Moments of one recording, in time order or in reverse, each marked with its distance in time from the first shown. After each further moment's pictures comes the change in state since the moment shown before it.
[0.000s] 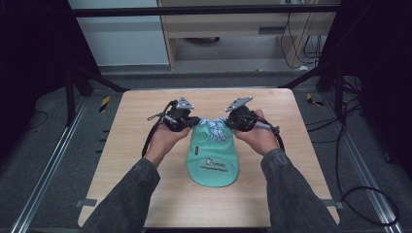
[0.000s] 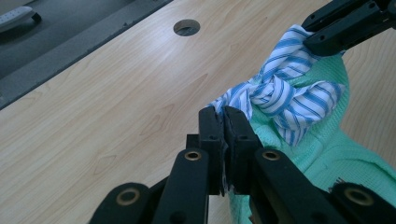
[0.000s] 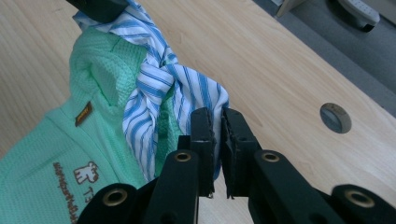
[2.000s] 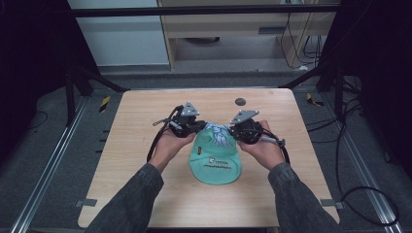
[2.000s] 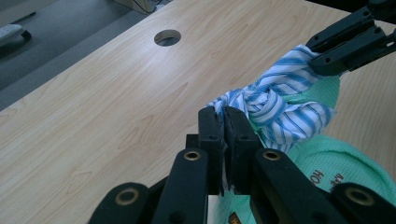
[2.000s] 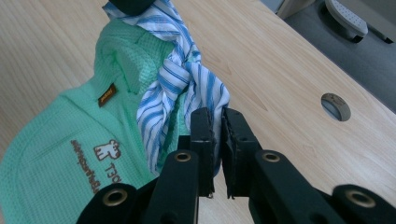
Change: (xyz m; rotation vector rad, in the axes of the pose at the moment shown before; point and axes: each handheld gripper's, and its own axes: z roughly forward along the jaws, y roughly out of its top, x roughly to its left) left arm -0.023 -0.008 0.008 -0.050 -0.031 0.046; right arm 0.018 -0.033 -0.012 -0.036 -0.021 -0.043
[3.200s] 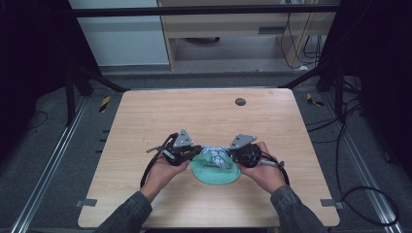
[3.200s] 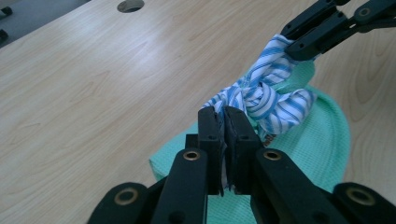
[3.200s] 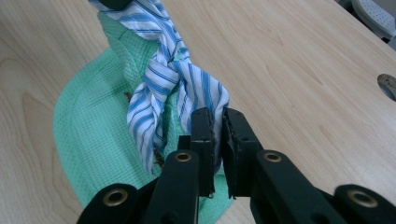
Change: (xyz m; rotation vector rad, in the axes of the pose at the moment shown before) left arm -0.042 -0.067 -0.017 -0.016 -0.062 0.024; right arm 0.047 -0.045 0.001 0.007 0.050 -0.053
